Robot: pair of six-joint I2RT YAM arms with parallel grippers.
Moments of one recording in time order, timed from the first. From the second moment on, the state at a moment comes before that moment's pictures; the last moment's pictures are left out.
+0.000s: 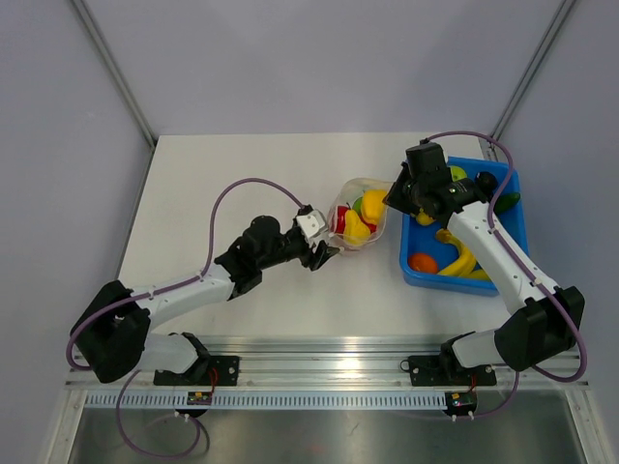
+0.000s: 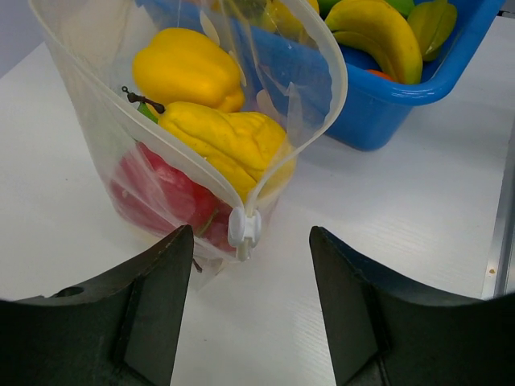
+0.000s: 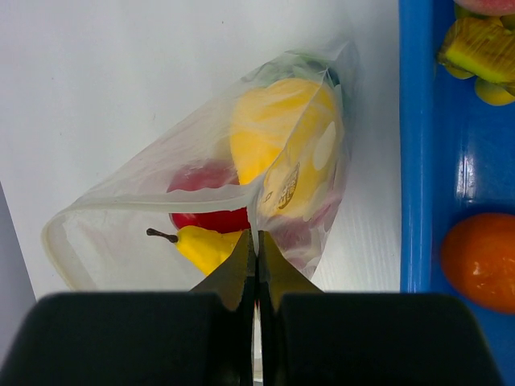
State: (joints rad) left arm -0.78 1.30 0.69 0.42 0.31 0.13; right arm 0.37 1.39 1.33 -0.69 0.08 0.75
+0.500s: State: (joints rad) left arm -0.79 1.33 0.67 0.50 0.31 0.15; right arm 0.36 1.39 1.33 -0.69 0.06 0.75
